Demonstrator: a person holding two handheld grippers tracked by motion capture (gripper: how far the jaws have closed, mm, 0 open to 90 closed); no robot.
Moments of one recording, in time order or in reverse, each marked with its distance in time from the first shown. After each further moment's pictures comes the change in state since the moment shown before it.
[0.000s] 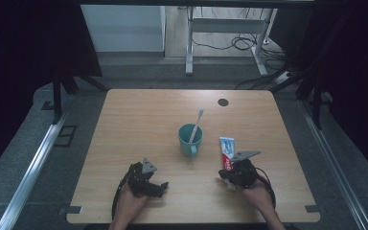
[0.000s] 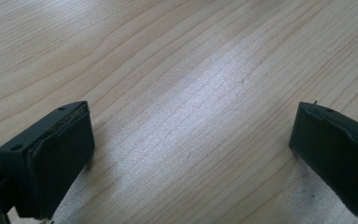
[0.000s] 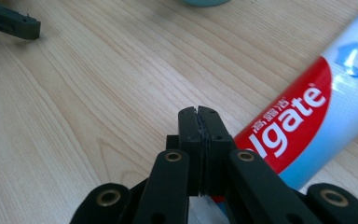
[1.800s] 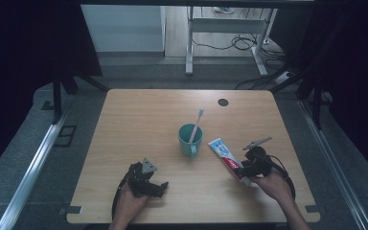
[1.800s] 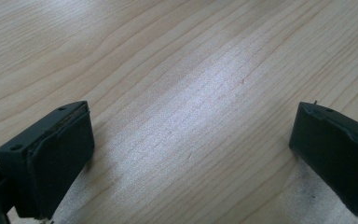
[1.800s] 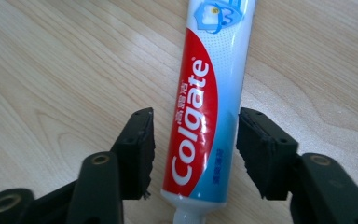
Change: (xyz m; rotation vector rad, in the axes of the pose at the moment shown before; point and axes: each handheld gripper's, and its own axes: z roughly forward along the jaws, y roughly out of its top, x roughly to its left) left arm 0.000 0.000 0.000 0.003 0.001 -0.004; right arm -0.042 0.015 -0.030 0.197 -0.103 0.092
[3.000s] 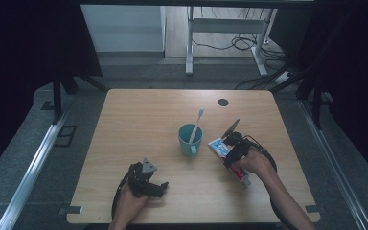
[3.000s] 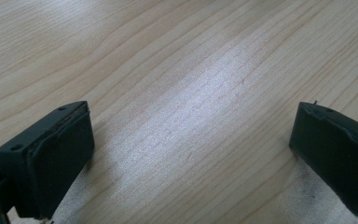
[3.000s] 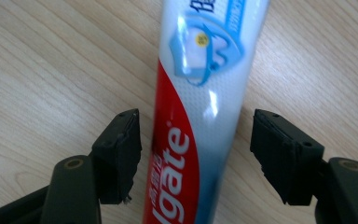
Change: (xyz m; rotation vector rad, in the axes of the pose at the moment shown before) left arm 0.000 0.000 0.000 0.000 0.000 0.004; right arm -0.002 0.075 0.050 0.406 -0.080 -0.017
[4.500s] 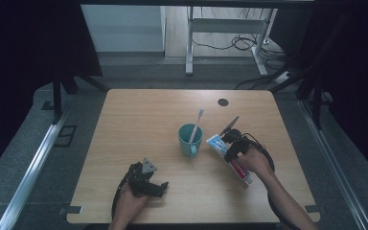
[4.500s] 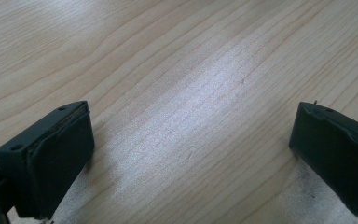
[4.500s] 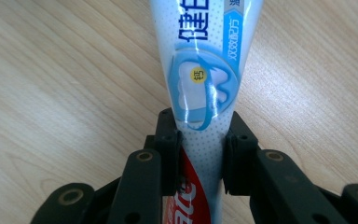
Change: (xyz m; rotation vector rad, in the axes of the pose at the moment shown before) left arm 0.000 0.000 0.000 0.001 0.000 0.000; right arm 0.009 0.003 -0.016 -0.083 -0.001 -0.022
